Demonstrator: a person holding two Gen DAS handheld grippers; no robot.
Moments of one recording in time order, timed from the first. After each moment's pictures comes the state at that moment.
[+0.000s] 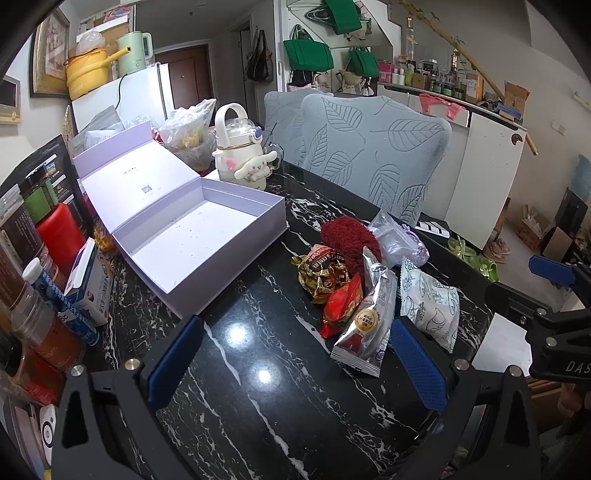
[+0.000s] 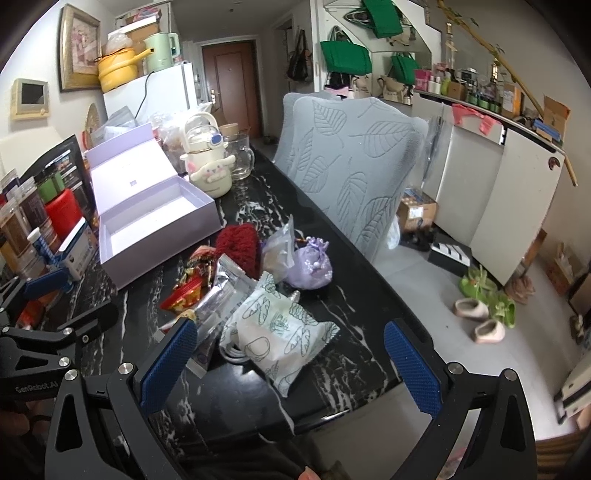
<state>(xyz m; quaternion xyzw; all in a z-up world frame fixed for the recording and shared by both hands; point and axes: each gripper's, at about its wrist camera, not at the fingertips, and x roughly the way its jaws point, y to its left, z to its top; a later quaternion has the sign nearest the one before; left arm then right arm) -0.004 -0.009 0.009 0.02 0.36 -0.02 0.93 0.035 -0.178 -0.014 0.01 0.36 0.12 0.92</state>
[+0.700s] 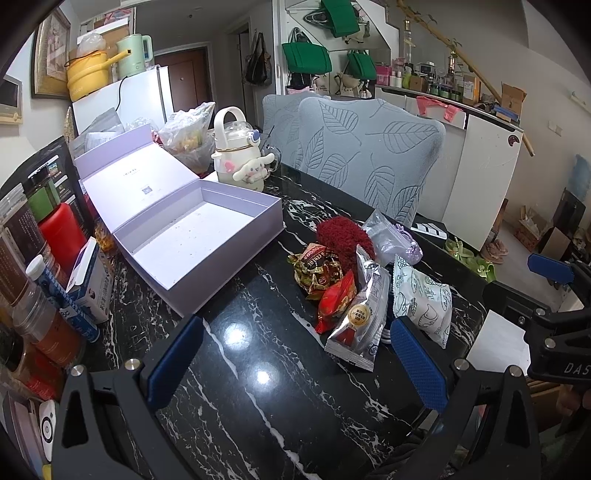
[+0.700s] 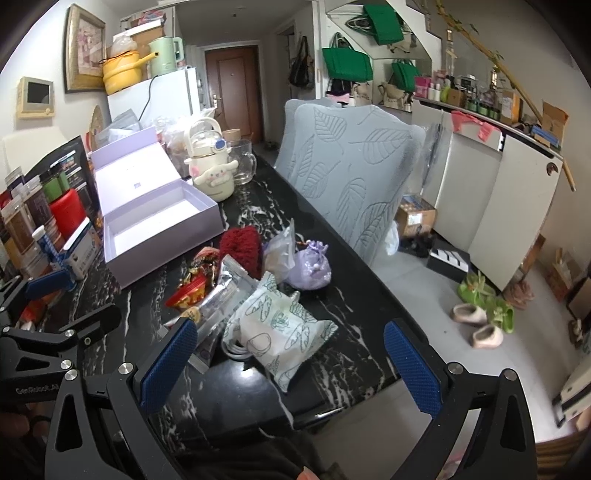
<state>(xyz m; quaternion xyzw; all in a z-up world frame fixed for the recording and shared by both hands) -0.013 -0.011 0.011 0.02 0.35 -0.02 0.93 0.024 -0.179 -0.010 0.00 0.35 0.12 0.93</state>
